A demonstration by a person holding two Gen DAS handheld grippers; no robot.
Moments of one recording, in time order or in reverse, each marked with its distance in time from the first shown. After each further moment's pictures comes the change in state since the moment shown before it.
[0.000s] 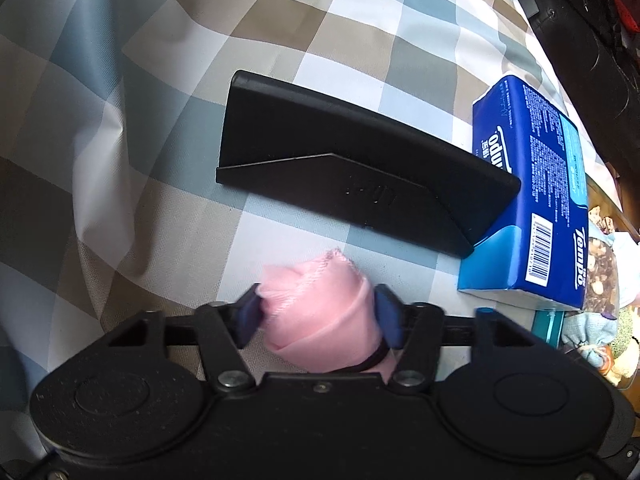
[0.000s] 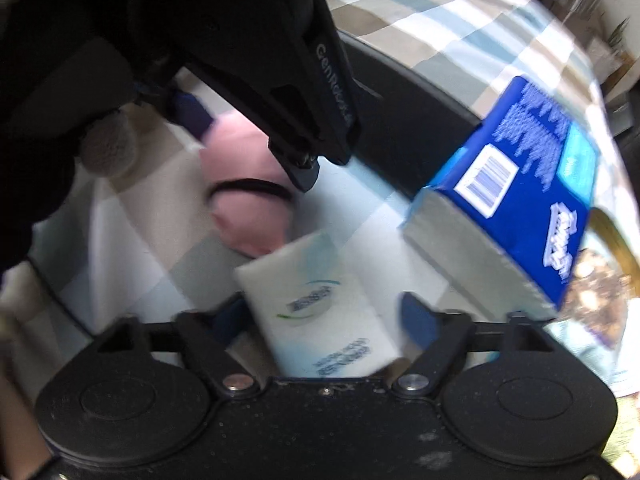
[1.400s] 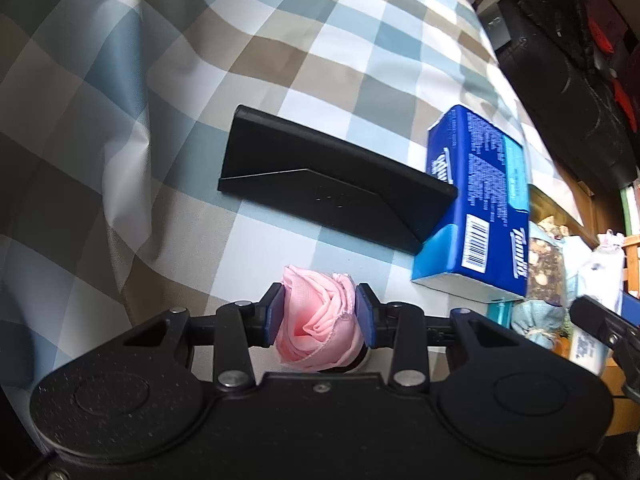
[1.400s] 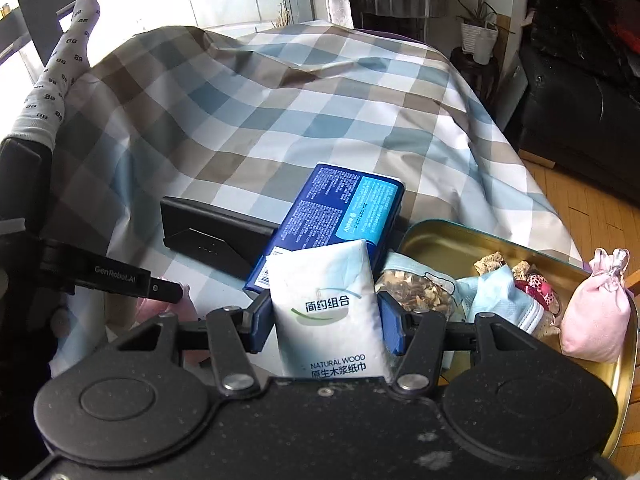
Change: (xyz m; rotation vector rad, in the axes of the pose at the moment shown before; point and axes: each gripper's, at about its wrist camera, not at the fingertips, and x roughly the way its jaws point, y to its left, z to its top) left arm -0.044 -0.002 -0.014 -0.013 -0.081 -0.053; right arm -0.131 -0.120 -0.026 0.381 -0.265 -0.032
